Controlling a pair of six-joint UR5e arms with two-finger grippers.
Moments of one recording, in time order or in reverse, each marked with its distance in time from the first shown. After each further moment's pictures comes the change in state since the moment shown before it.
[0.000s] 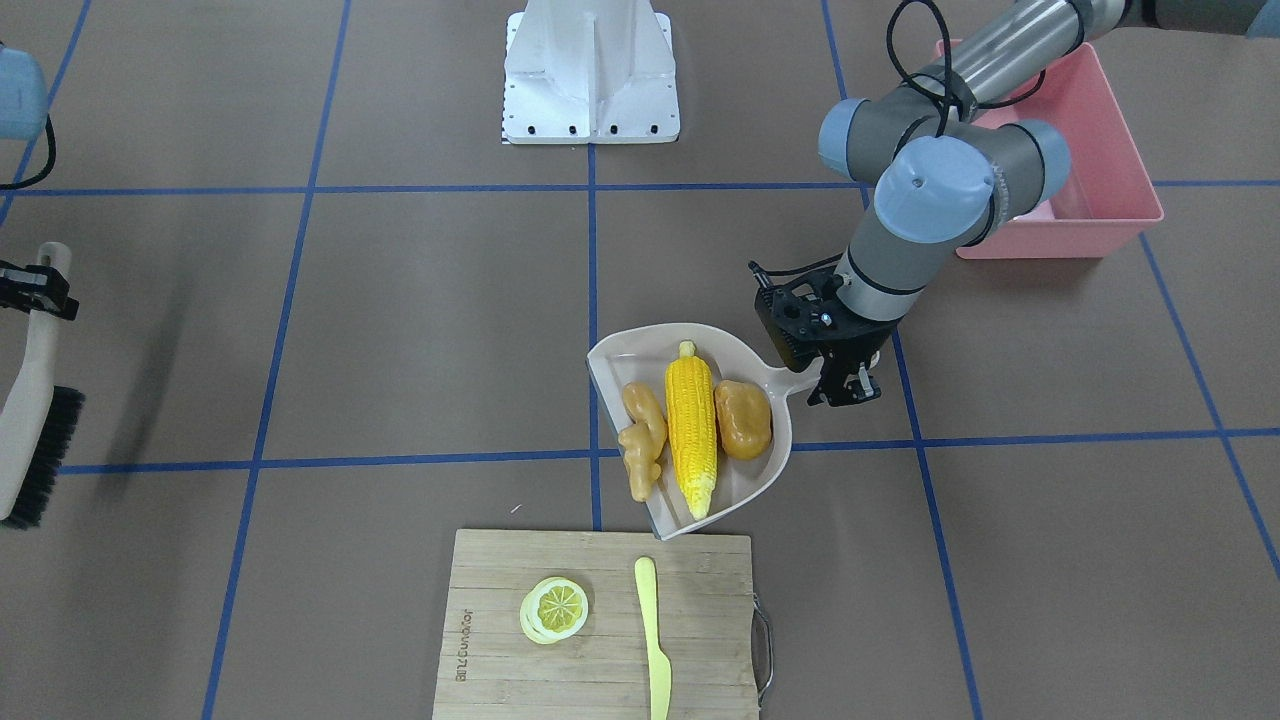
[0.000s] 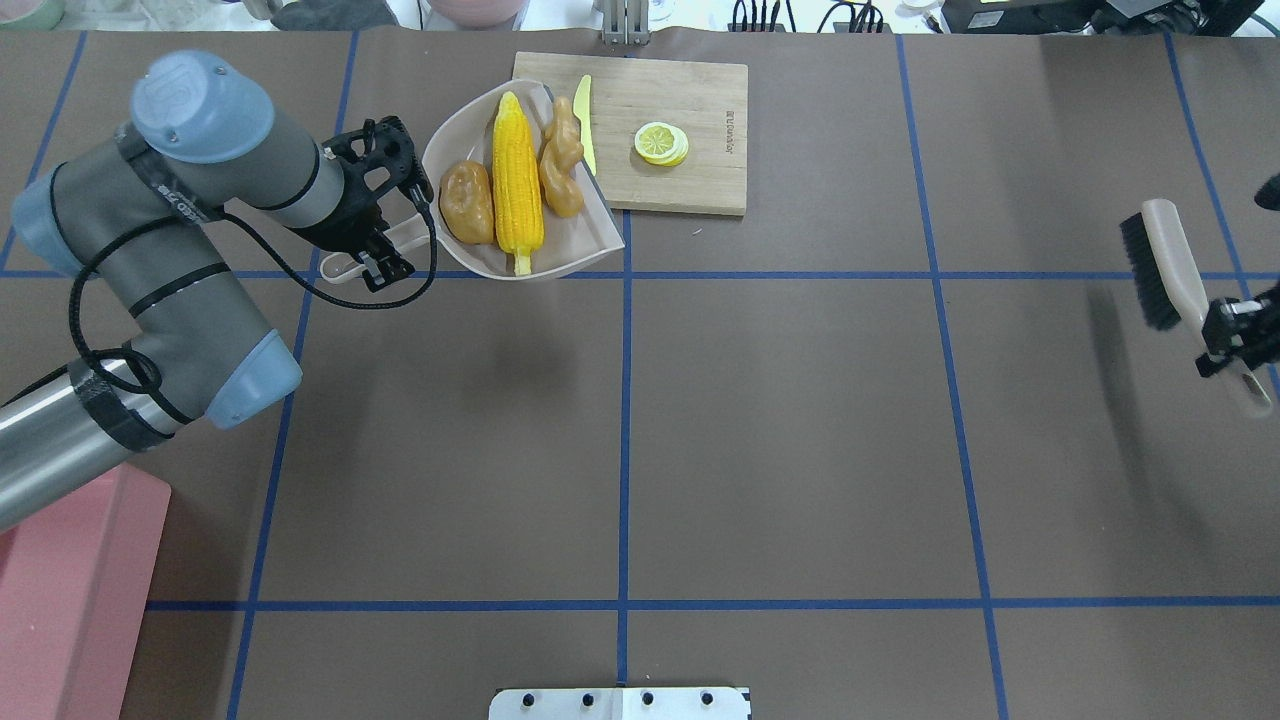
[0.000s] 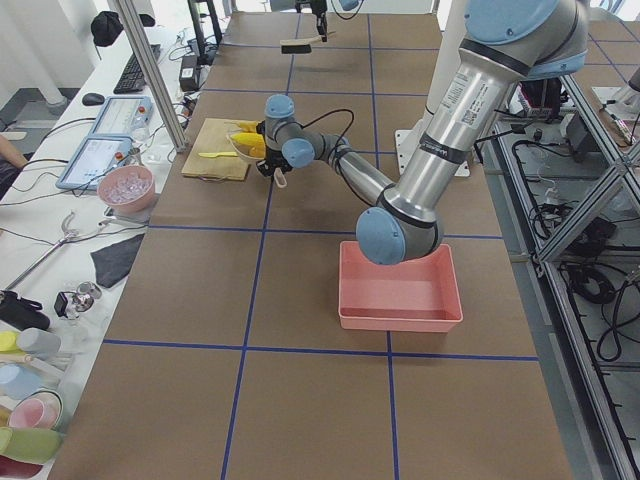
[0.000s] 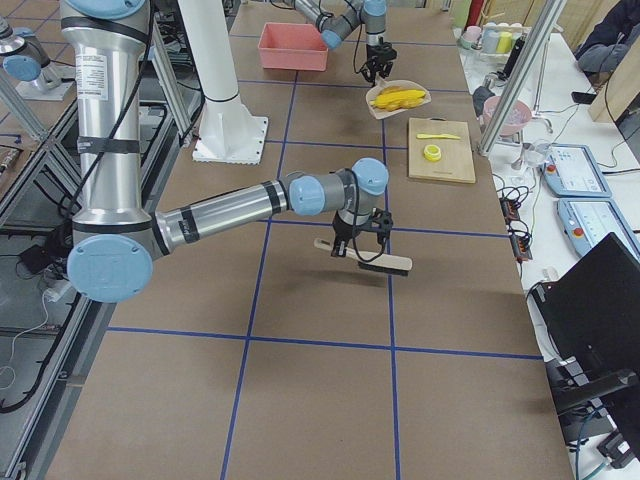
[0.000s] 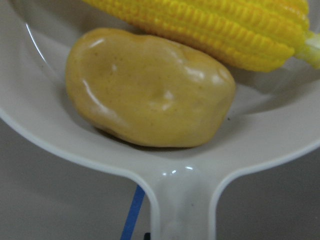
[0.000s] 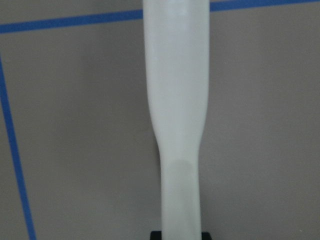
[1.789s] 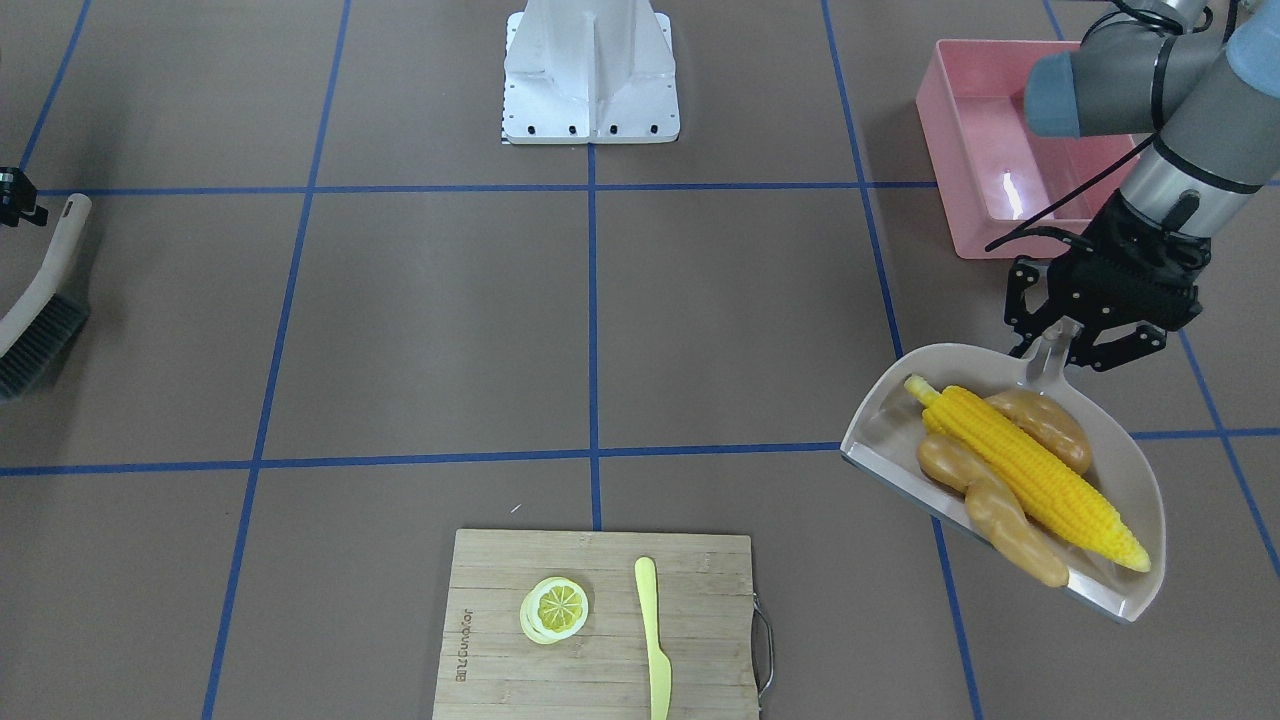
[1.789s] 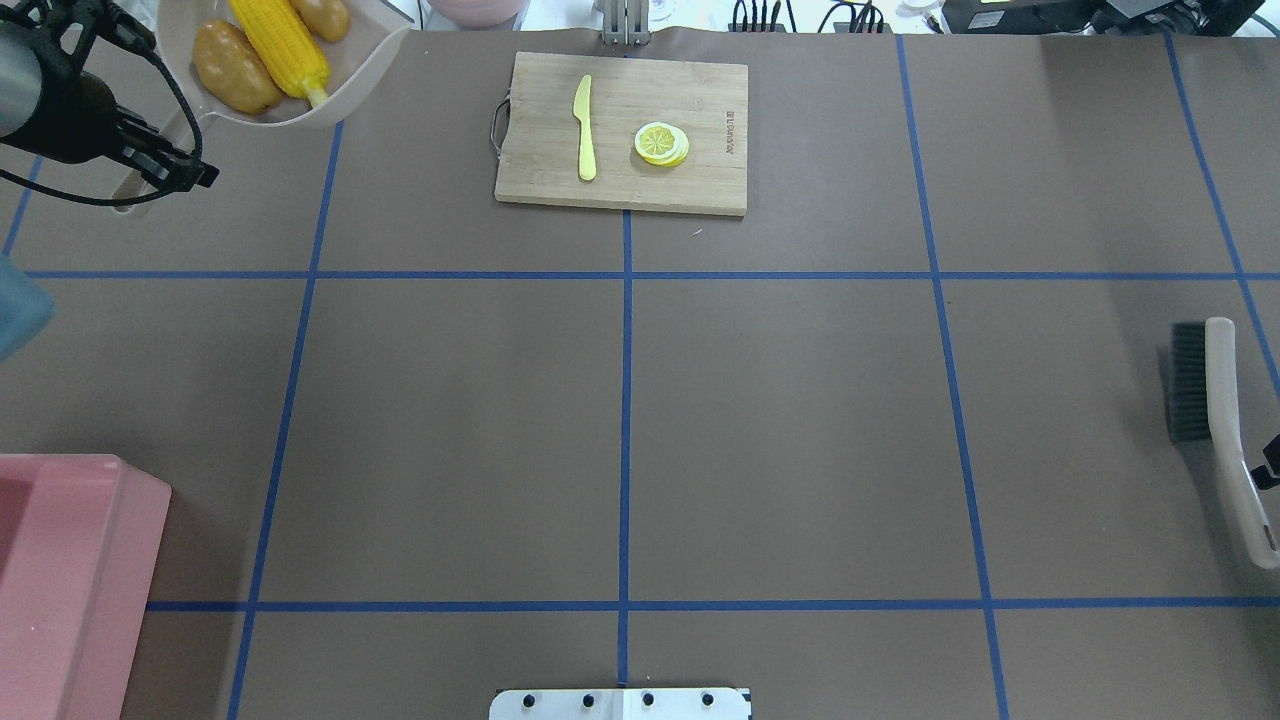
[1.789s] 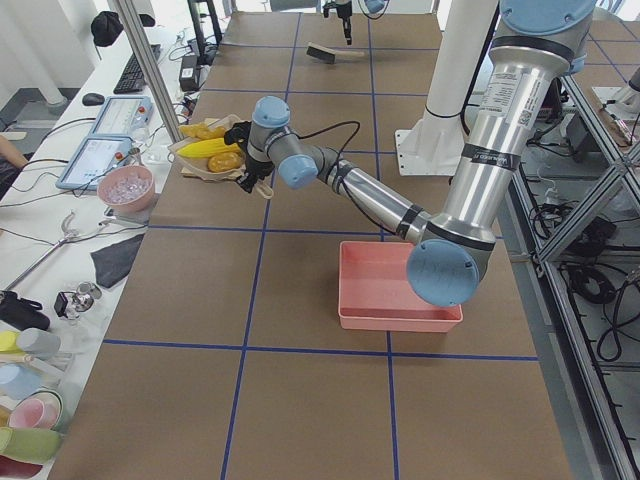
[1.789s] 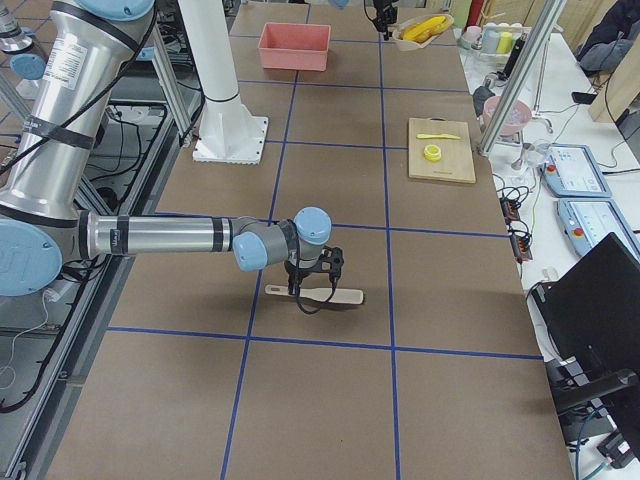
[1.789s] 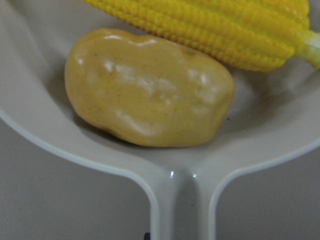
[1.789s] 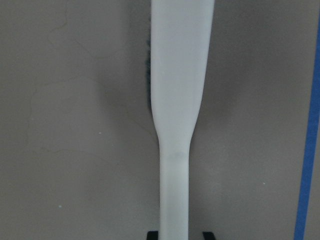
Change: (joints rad) left arm -0.275 0.234 -0.210 -0.039 -0.107 -0.278; right arm -0.059 -0.235 -0.037 0.340 0.023 0.027
